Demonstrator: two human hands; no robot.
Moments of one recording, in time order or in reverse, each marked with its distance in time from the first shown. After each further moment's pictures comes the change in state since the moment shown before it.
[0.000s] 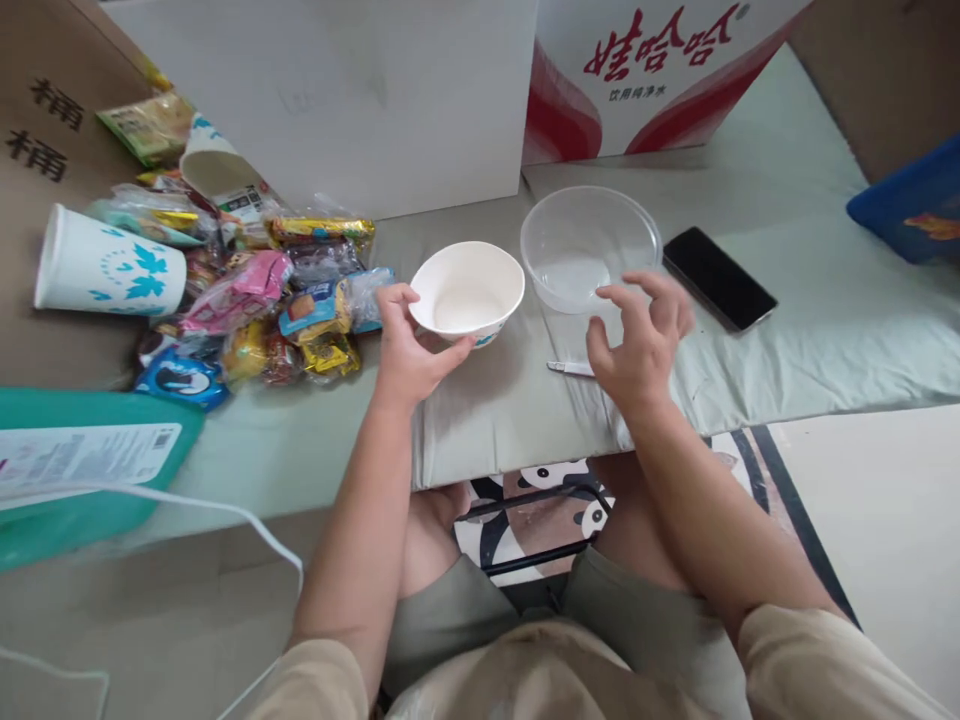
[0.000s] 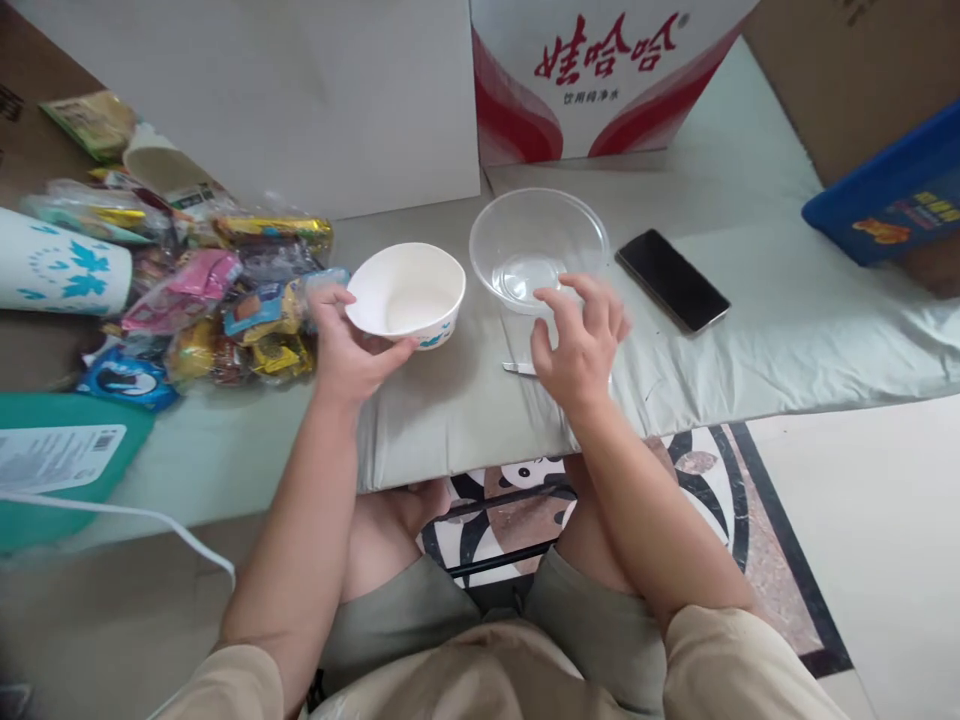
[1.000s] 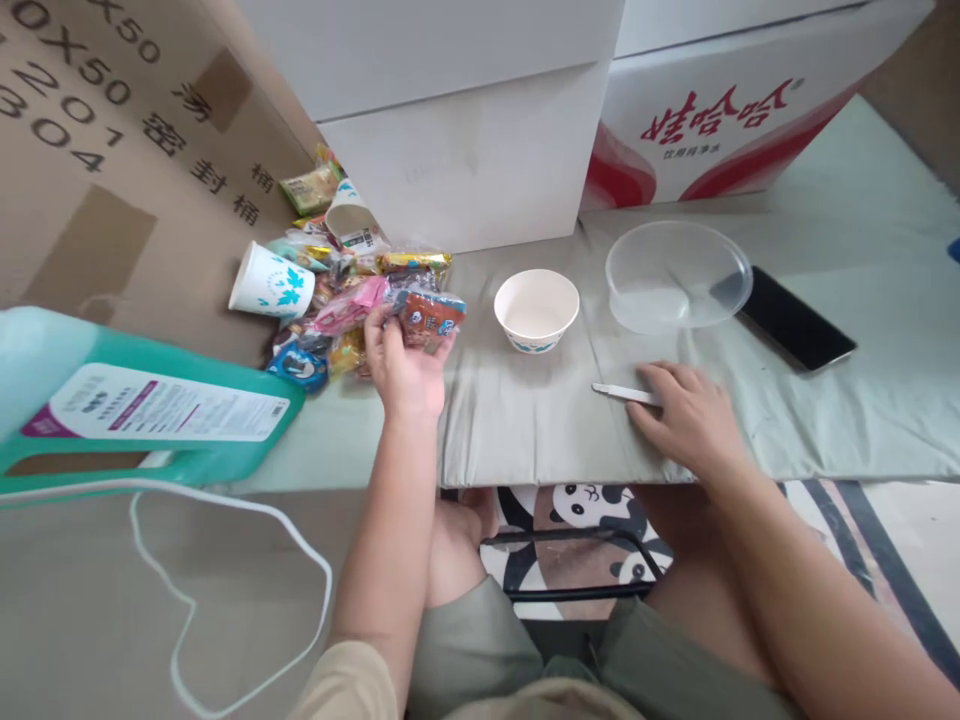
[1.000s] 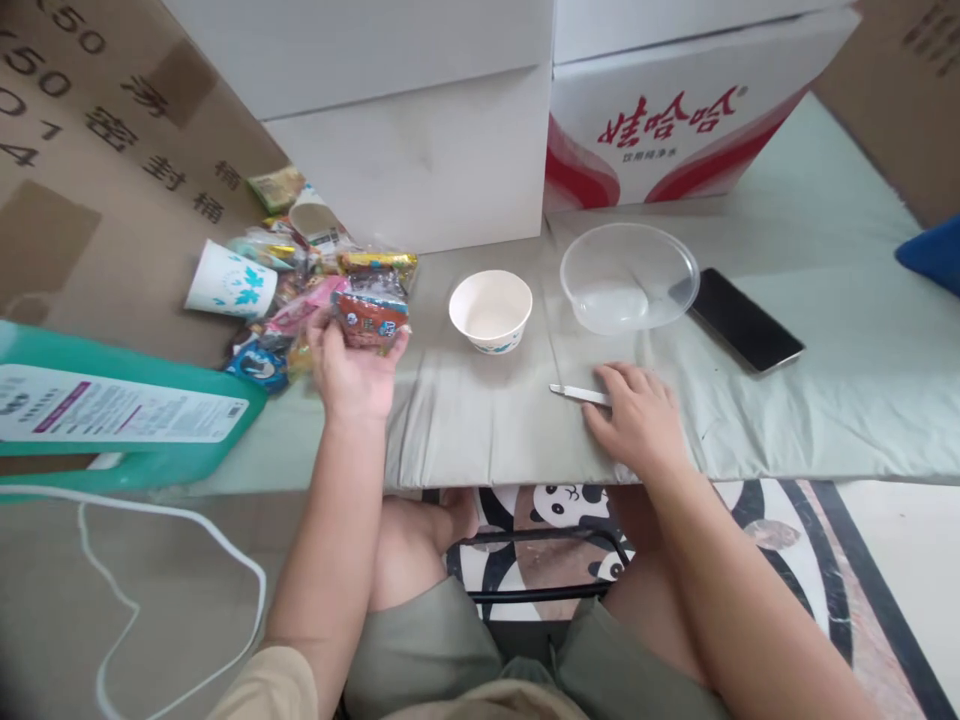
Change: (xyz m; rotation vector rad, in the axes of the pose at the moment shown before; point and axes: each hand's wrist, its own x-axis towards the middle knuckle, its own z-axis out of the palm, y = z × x) left_hand -0.008 0.023 -0.049 -0.374 0.559 -0.204; right_hand -0.040 0.047 -0.022 -0.282 -0.370 -0.230
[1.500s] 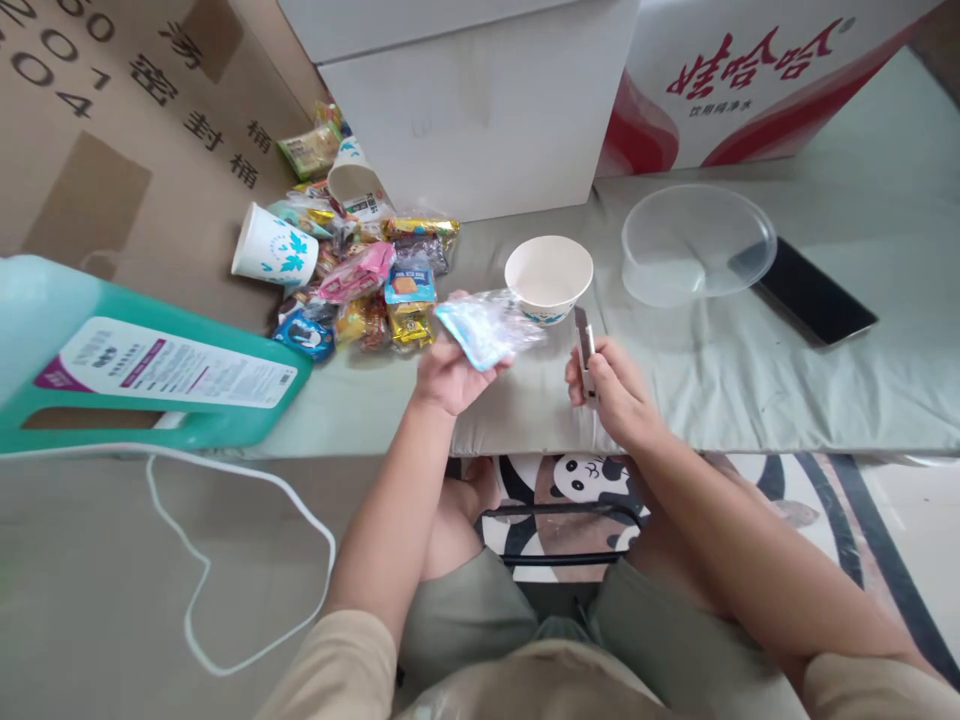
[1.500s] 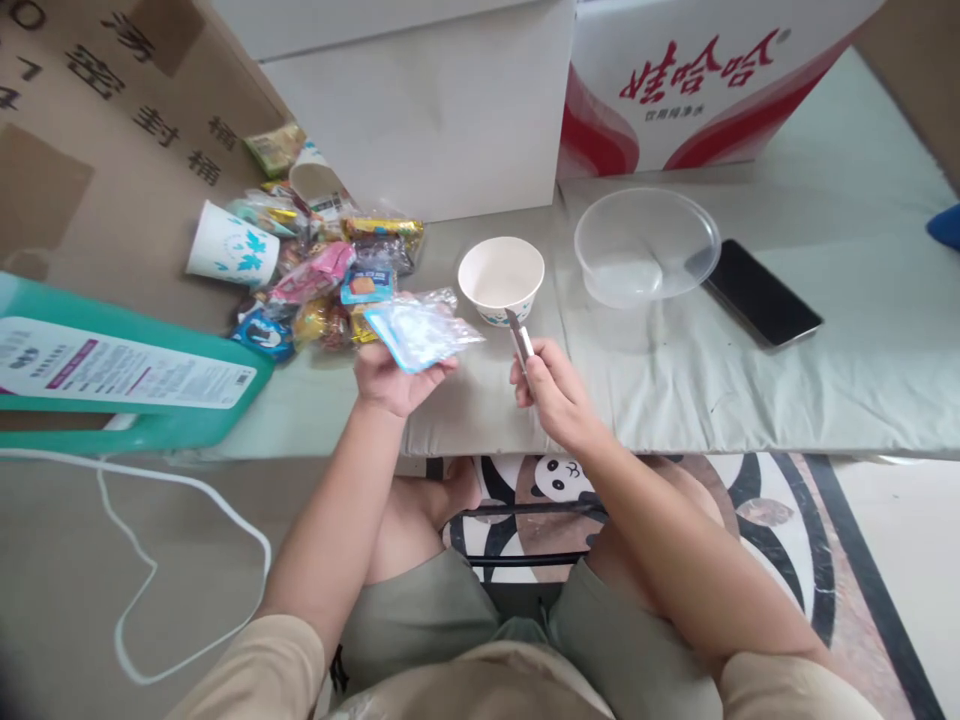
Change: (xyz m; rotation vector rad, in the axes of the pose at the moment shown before) left_hand -0.044 0.012 -0.003 -0.078 -0.554 -0.330; right_hand 0.008 -0.099 0.008 1.355 -0.160 0.128
